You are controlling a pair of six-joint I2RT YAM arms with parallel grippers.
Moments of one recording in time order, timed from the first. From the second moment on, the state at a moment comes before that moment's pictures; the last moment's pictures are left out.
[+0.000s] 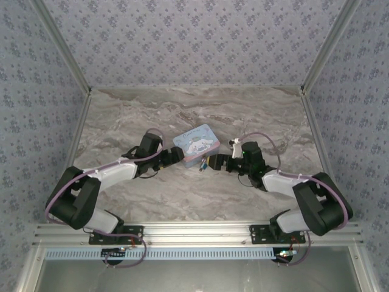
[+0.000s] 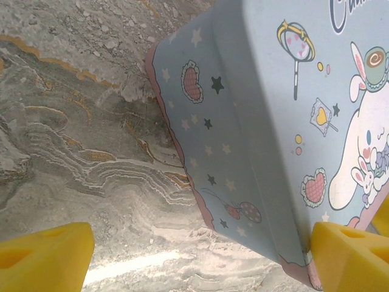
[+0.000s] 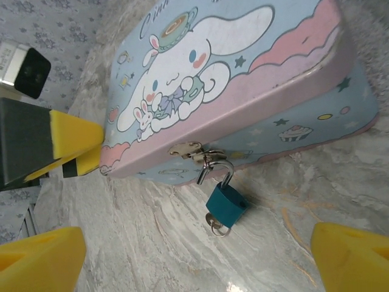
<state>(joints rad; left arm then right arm) -0.53 1.45 0.66 -0.05 0.23 -0.82 0.47 1.39 0.42 0.43 -0.49 0.61</state>
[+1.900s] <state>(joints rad) -0.53 1.44 0.66 -0.06 0.23 -0.84 0.54 1.77 0.53 0.76 -0.54 0.72</state>
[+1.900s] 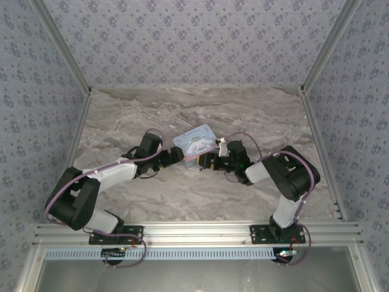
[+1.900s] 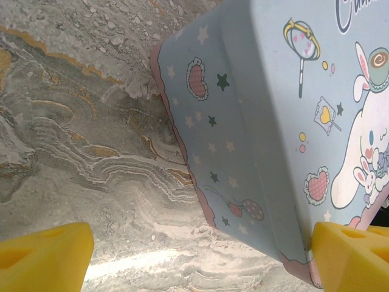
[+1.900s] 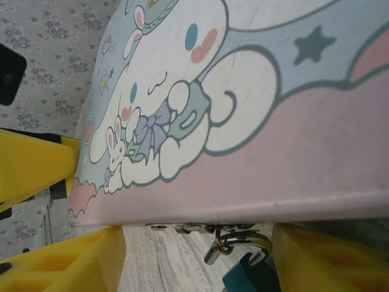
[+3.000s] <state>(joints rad) -0.53 1.43 0.66 -0.07 0.22 -0.84 0.54 1.77 0.50 0.81 -0.55 0.74</state>
